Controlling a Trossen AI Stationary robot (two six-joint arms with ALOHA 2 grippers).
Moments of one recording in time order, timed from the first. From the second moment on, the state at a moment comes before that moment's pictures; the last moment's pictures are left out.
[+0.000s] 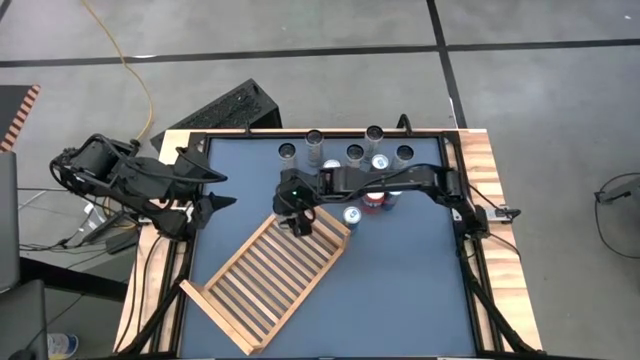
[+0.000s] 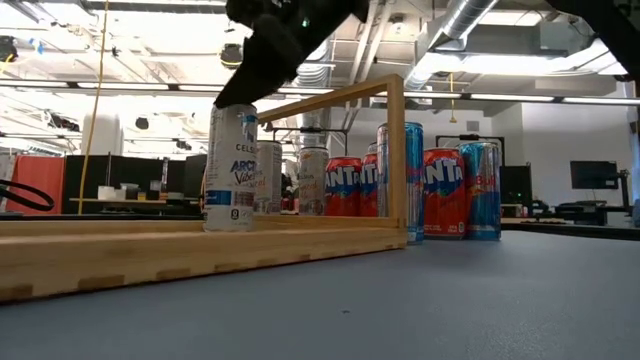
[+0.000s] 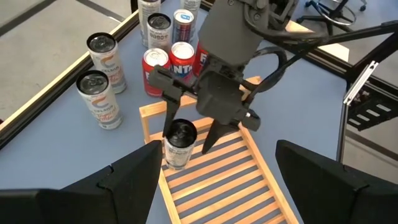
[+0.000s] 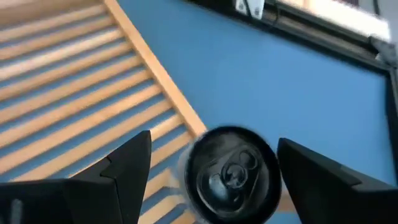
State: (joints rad) left arm -0.35 1.11 1.72 -1.29 -0.48 -0.67; right arm -0.03 2.14 1.94 -0.57 -0.02 -0.34
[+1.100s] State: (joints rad) left arm -0.35 1.11 1.72 -1.29 -0.50 -0.68; right arm -0.04 2.16 2.03 -0.69 0.06 -0.25
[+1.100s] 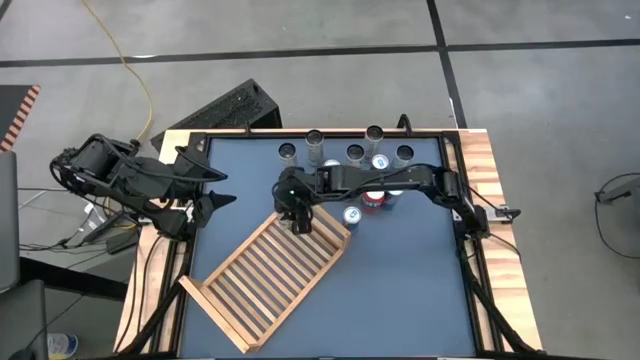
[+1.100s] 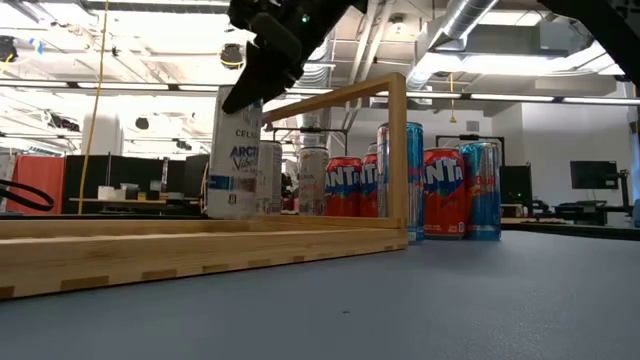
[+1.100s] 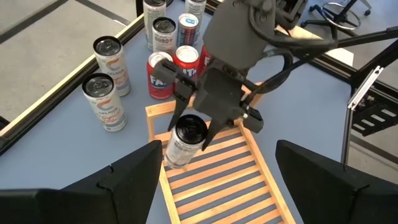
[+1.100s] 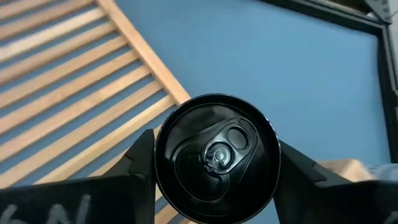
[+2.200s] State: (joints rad) left arm -0.35 1.11 1.72 -1.29 -0.54 -0.68; right arm -0.01 2.17 2.04 -0.71 0.16 -0.02
